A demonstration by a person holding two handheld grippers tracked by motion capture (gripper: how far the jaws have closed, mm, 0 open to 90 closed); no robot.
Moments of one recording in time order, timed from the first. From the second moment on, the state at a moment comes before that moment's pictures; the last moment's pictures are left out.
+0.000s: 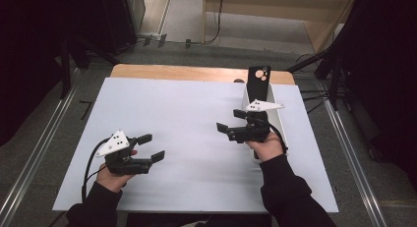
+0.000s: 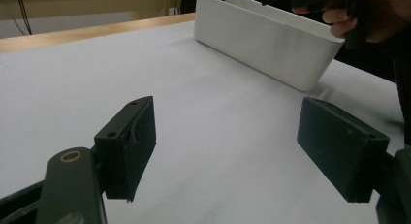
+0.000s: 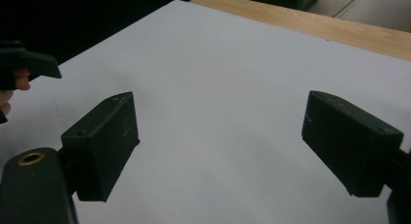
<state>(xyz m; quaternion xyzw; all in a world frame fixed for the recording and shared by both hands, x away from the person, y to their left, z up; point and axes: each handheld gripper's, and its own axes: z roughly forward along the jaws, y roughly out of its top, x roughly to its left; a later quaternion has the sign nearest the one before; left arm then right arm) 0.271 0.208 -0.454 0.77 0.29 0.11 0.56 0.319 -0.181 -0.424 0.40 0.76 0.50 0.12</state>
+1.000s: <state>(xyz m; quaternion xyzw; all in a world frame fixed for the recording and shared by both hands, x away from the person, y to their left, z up) 0.270 0.209 -0.453 0.77 0.29 0.11 0.56 0.275 -0.186 -0.448 0.35 0.81 0.47 0.06</state>
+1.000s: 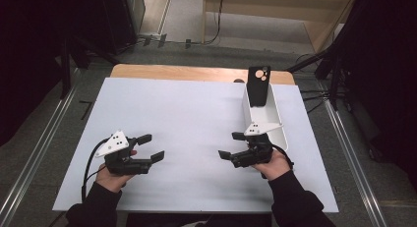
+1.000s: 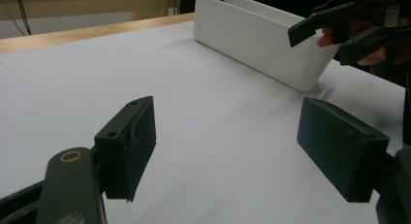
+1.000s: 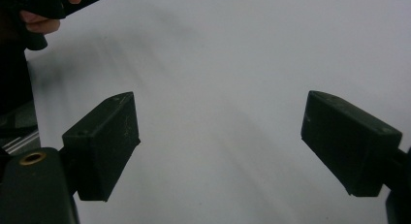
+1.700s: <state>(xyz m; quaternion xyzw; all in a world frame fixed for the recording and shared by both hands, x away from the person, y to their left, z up) 0.269 0.207 -0.454 0.77 0.29 0.10 0.55 0.242 -0.198 -0.461 0.33 0.83 0.45 0.04</state>
